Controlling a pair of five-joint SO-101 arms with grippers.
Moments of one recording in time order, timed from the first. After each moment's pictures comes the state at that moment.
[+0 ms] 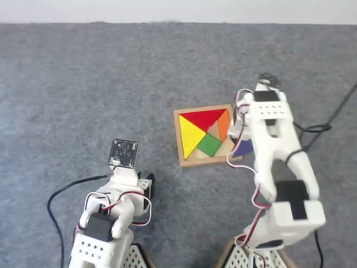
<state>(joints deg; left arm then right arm) 10.0 -102.7 97.1 72.0 13.3 -8.5 6.7 14.0 75.5 -25.1</state>
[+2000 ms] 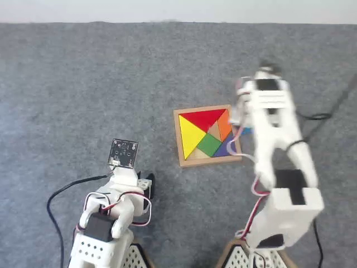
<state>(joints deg) 10.0 -102.7 97.1 72.0 13.3 -6.8 13.2 2.9 76.9 -22.5</state>
